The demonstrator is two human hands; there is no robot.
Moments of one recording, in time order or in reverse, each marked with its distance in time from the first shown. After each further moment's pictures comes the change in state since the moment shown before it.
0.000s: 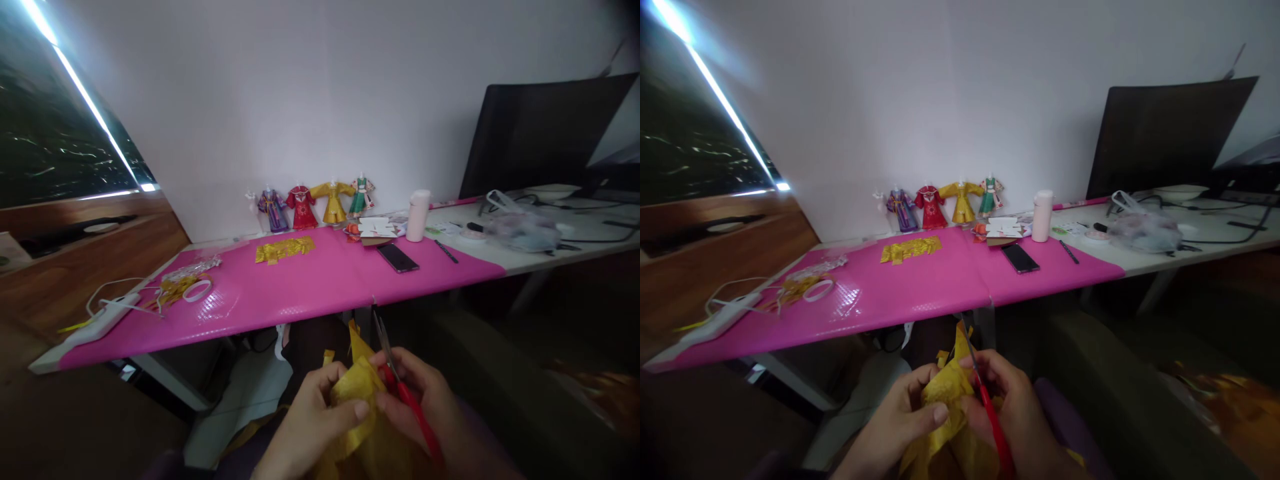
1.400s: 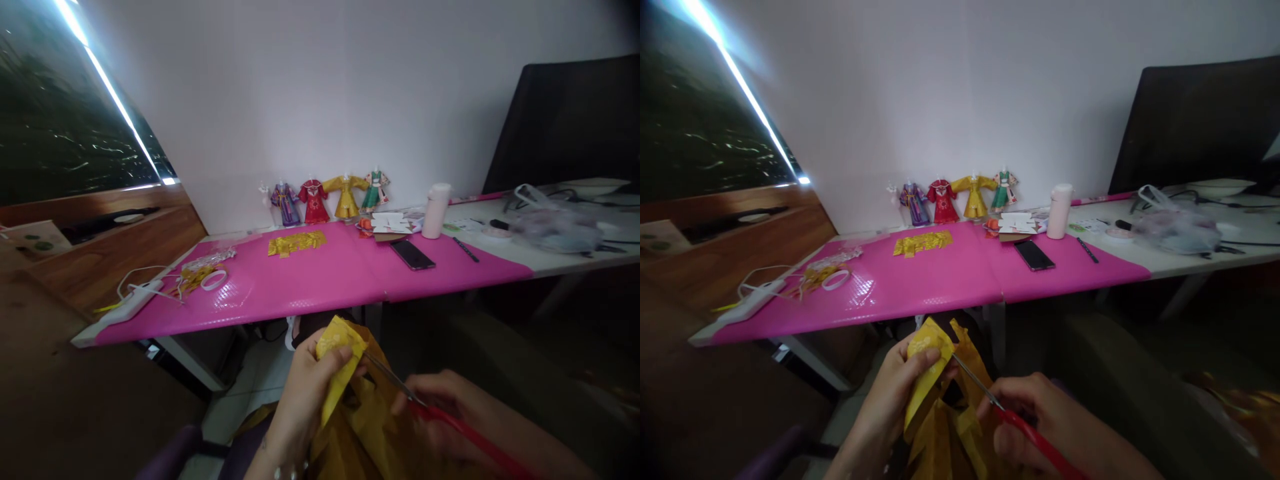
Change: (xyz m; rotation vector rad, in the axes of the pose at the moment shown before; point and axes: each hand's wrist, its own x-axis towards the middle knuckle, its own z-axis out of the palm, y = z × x) left_hand 0.011 0.035 0.009 -0.215 0.304 0.110; right_hand -0.006 -0.030 -0.050 -0.448 -0.585 0.109
